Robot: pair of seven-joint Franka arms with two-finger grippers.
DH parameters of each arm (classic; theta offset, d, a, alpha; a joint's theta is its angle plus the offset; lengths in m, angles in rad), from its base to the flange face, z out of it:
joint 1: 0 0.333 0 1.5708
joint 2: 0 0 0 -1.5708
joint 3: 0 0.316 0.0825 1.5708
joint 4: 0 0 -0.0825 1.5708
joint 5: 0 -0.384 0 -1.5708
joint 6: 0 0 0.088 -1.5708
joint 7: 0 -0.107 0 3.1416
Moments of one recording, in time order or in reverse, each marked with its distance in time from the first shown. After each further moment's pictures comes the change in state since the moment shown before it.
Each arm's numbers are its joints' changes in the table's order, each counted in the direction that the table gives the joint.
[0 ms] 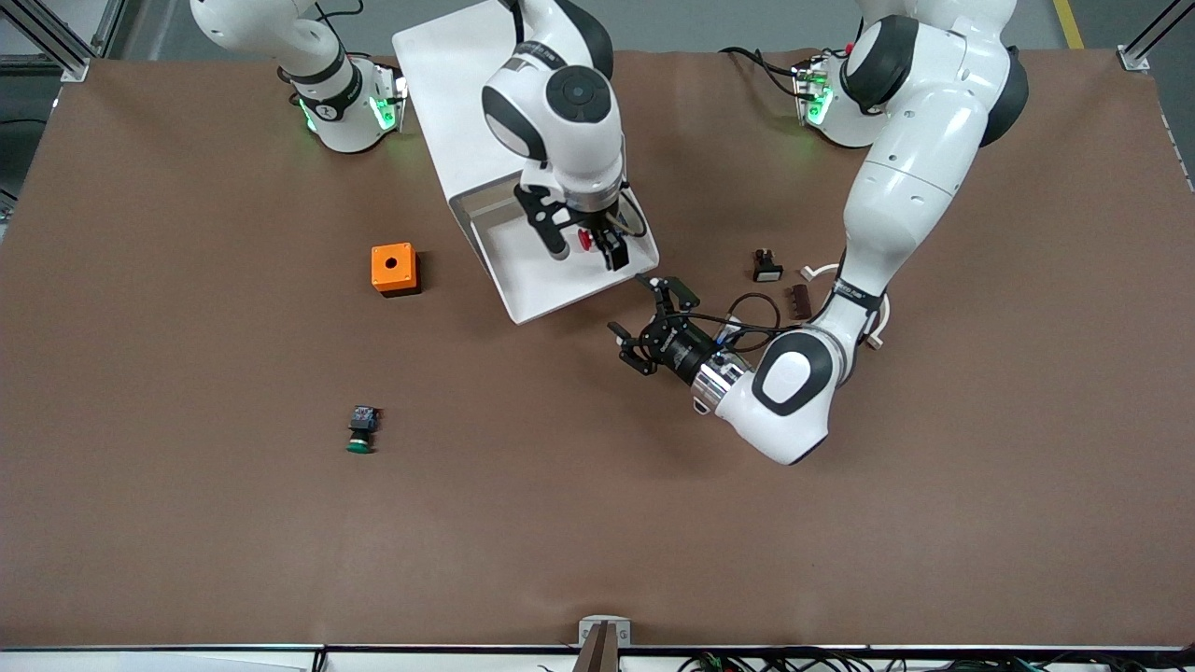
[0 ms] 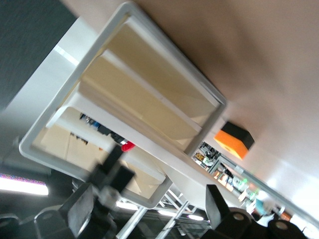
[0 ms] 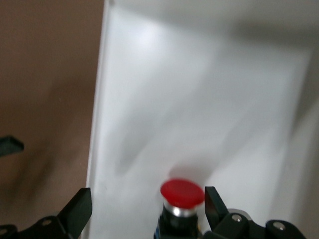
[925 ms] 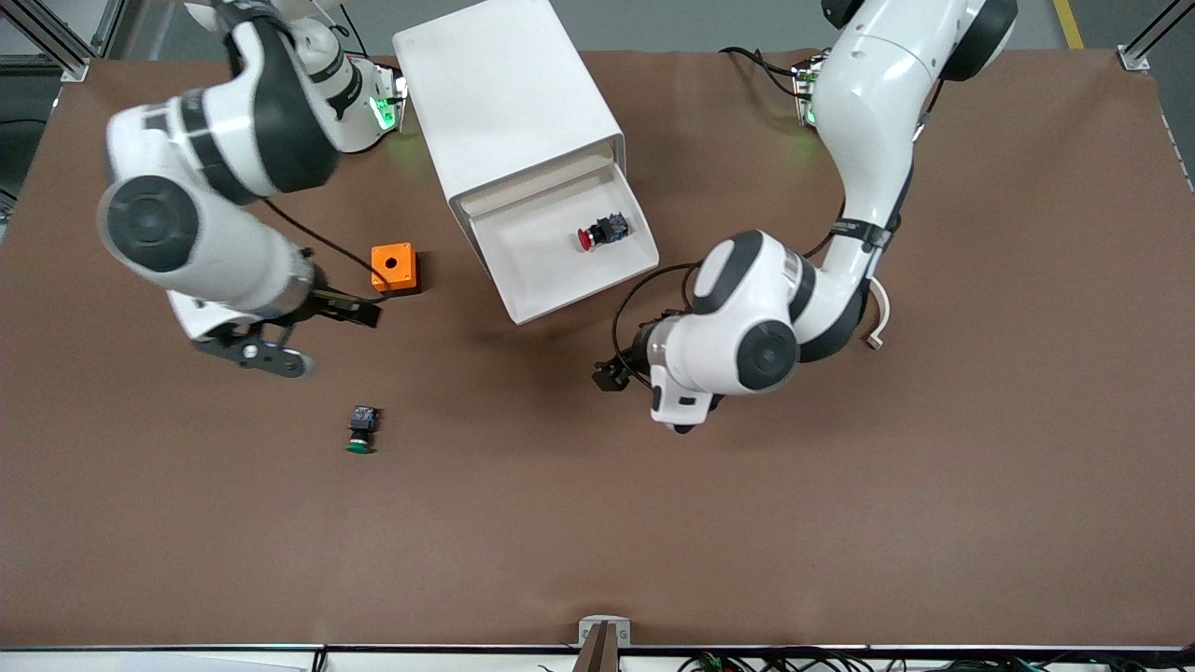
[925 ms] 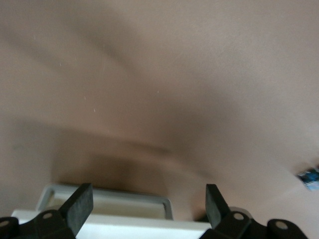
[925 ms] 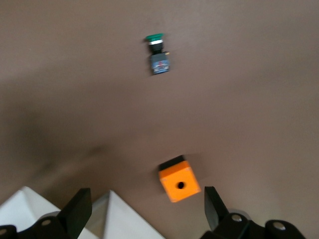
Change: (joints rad) left arm -0.281 0.225 0.121 0.035 -0.655 0.406 -0.358; right arm -0.584 0.130 -0.014 0.171 0.042 -0.493 1.300
